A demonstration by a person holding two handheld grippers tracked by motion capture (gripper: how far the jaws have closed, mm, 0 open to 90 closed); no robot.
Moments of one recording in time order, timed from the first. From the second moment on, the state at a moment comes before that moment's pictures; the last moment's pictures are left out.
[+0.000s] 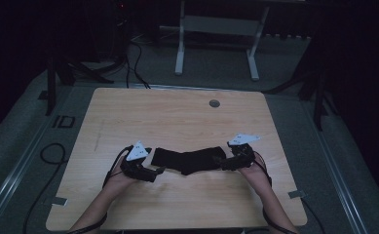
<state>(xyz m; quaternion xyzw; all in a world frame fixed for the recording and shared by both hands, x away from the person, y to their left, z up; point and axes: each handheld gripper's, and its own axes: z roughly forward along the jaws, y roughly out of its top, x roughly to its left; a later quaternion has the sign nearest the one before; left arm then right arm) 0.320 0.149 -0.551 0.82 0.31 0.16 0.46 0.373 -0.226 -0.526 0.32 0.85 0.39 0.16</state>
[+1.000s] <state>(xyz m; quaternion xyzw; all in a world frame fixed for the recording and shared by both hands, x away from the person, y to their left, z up) 0.274 0.223 -0.561 0.78 0.39 0.19 0.45 0.335 -0.302 -0.537 0.36 0.84 0.37 0.17</state>
